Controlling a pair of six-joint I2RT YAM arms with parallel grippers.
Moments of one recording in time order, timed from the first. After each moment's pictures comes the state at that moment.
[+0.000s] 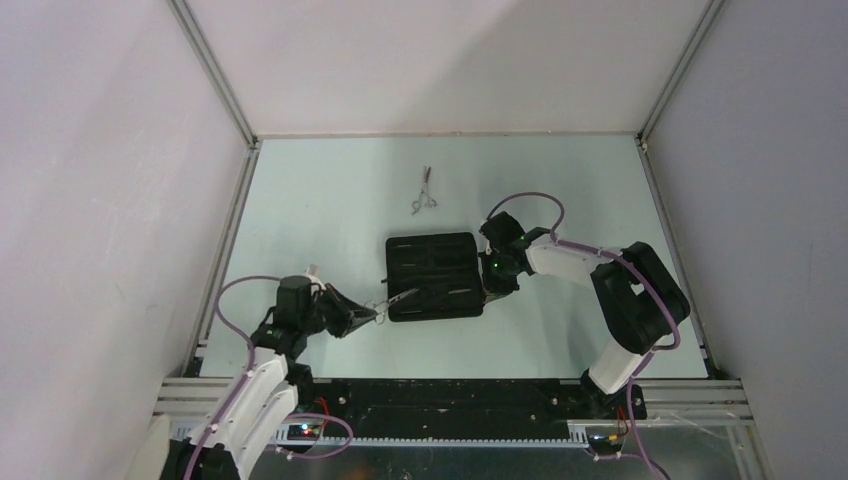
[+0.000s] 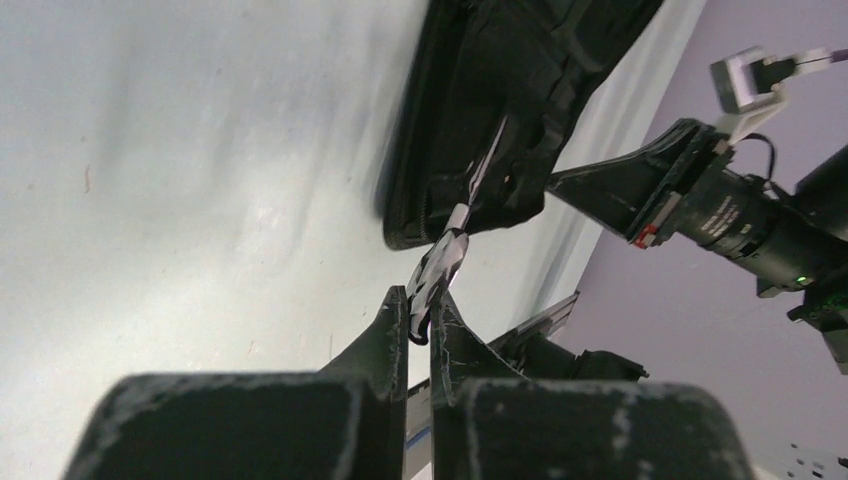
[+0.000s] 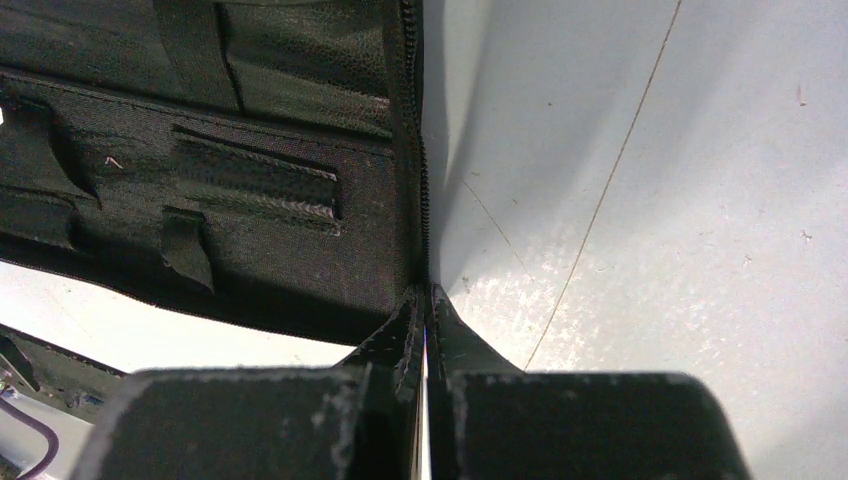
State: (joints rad) left arm -0.17 0.65 0.18 -0.27 0.49 -1.05; right arm 0.60 1.69 0.96 -0.49 -0.18 0.47
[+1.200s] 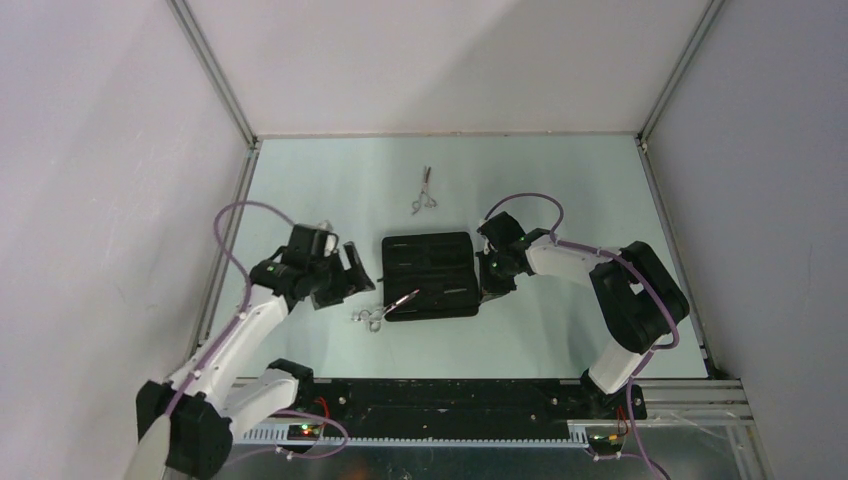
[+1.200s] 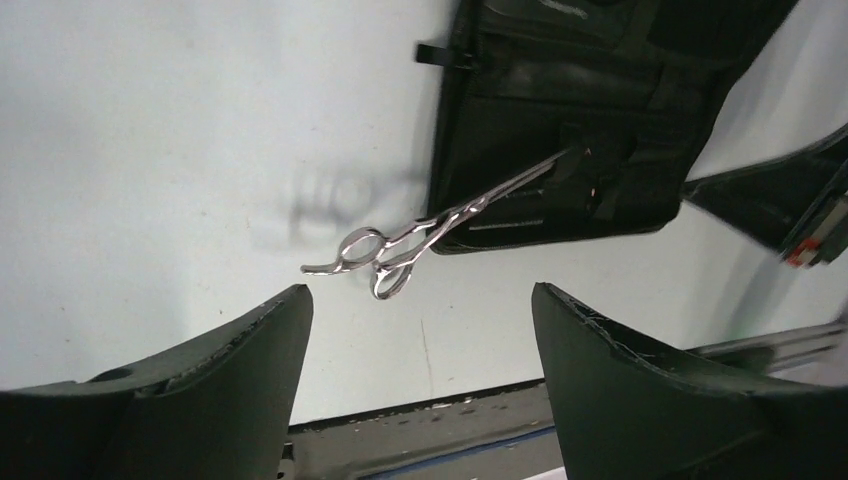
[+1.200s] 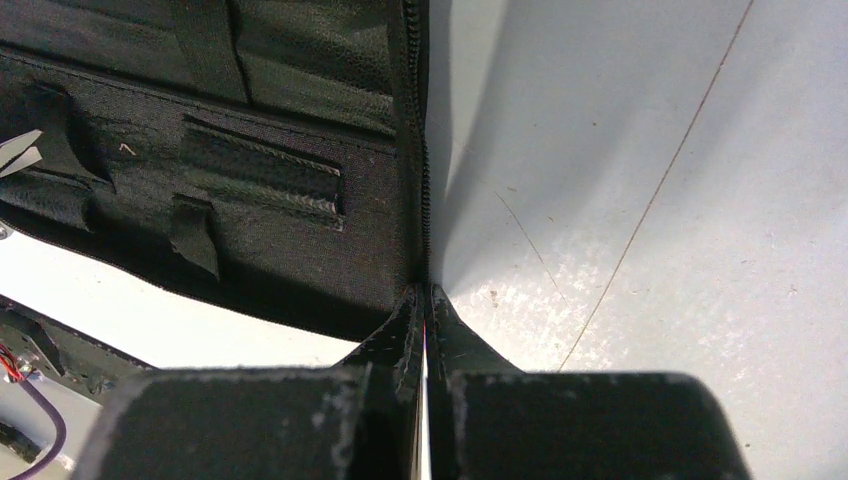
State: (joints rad) left arm -0.25 0.95 0.69 -0.73 0.17 -0.67; right arm 0.59 1.70 0.95 -0.45 -0.22 0.47
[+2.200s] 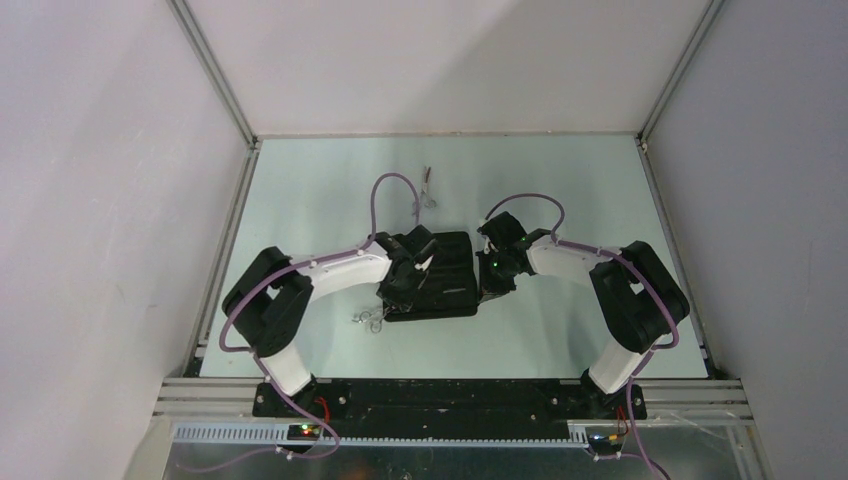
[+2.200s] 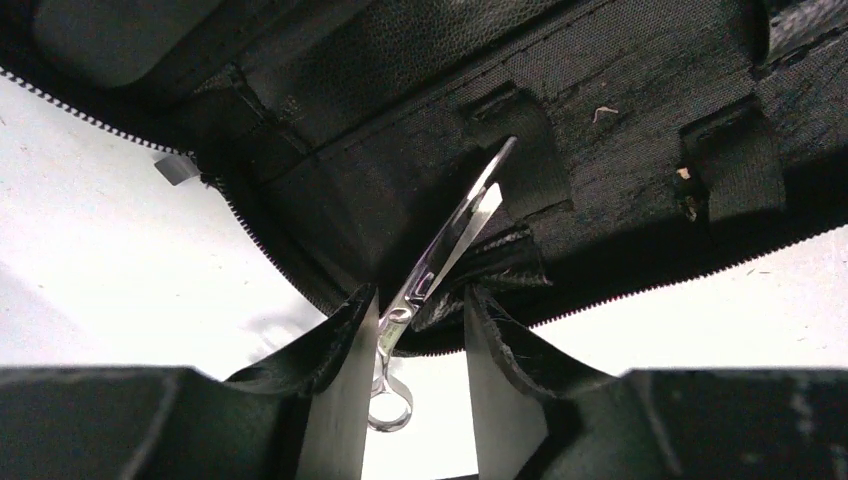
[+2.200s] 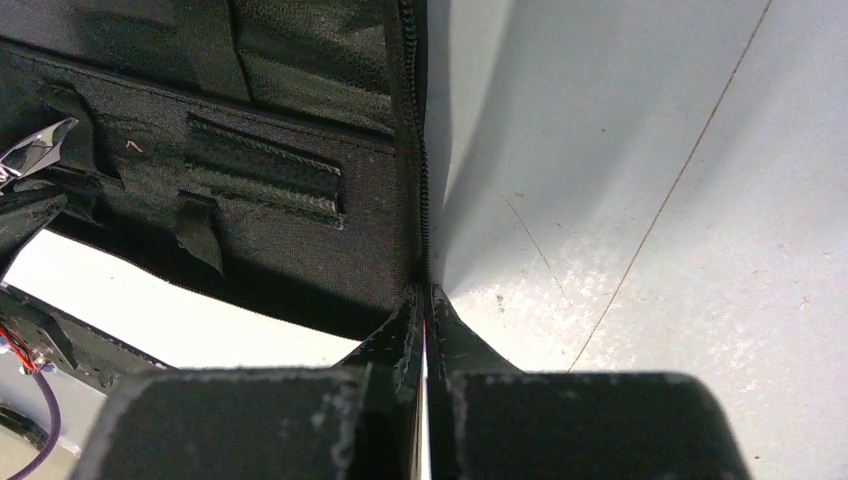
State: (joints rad) left arm -0.79 1.69 1.04 -0.74 -0.13 -0.30; right arm 0.58 1.70 0.94 -0.43 -0.25 0.47
